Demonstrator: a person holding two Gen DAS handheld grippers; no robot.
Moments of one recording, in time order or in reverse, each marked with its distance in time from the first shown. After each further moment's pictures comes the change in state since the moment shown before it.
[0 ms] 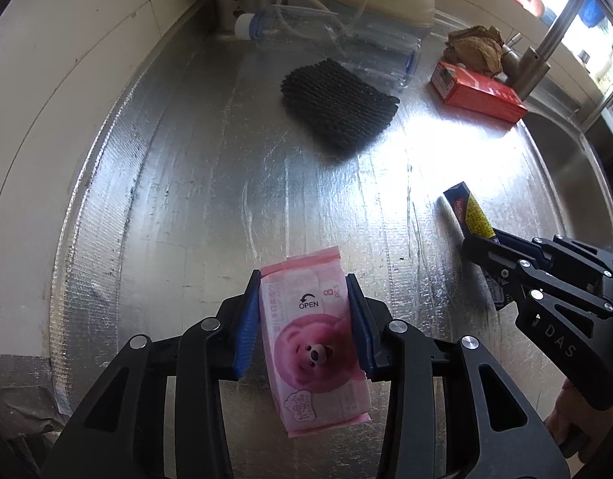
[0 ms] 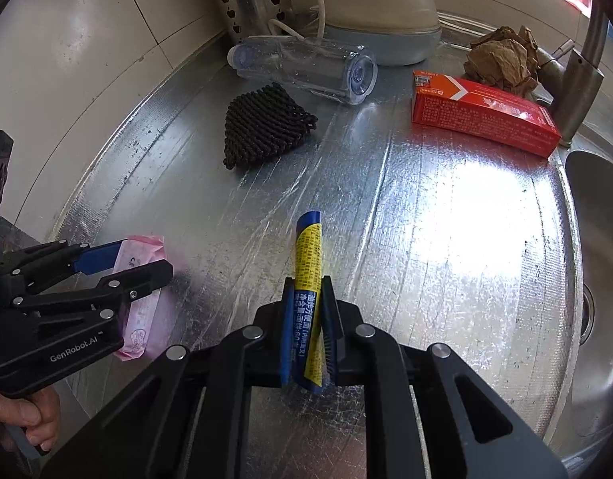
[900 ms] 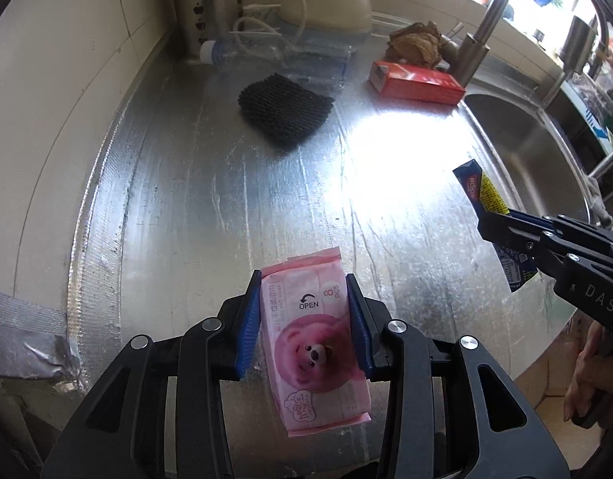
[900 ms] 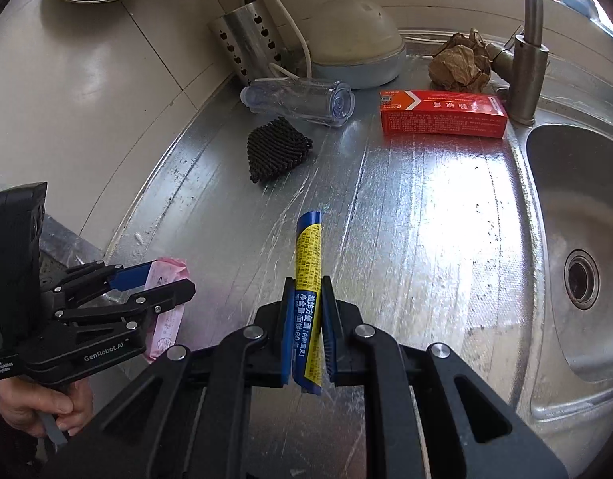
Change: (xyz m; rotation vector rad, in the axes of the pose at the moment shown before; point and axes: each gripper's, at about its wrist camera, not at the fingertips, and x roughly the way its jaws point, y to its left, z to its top) left arm -0.051 -0.019 -0.029 0.113 -0.032 -0.064; right arm -0.086 -0.011 -0.040 0.083 -0.080 0.087
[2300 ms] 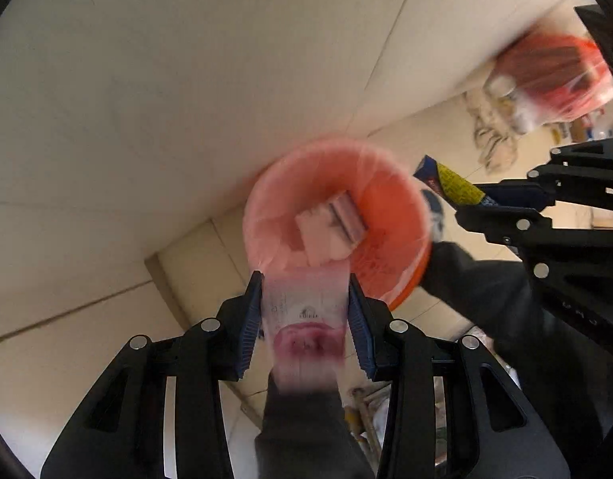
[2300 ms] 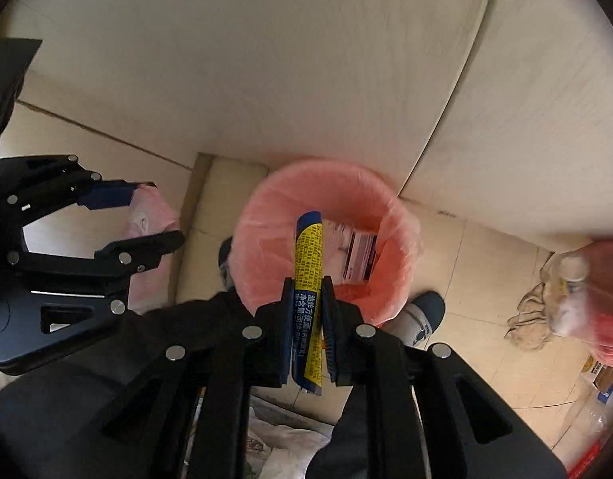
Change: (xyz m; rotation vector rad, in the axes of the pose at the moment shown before) left arm 0.222 -0.064 -0.294 0.327 0.453 0.016; right arm 0.201 -0.028 -0.343 -0.001 0.488 -0.079
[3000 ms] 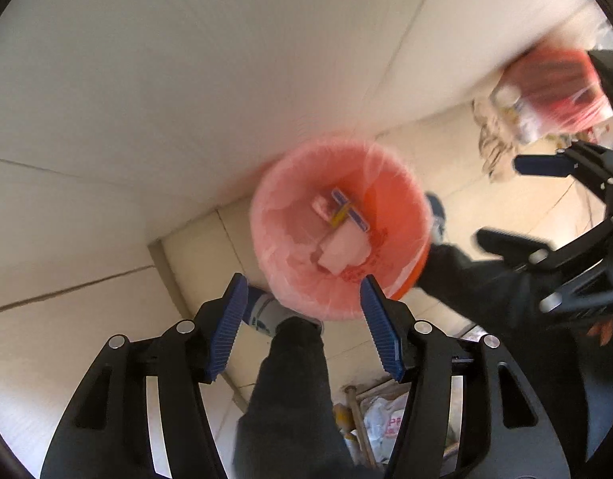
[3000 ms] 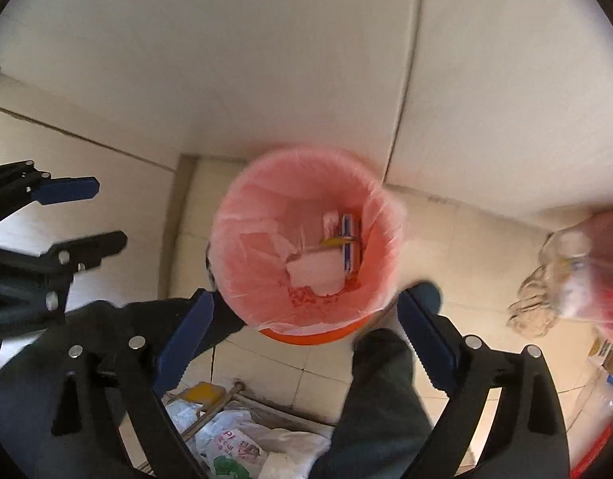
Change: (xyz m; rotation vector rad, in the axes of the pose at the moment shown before) left arm -0.050 0.005 -0.017 -0.057 -0.054 0.013; right arm -0.061 -0.024 -0.027 0.030 -0.108 -0.037
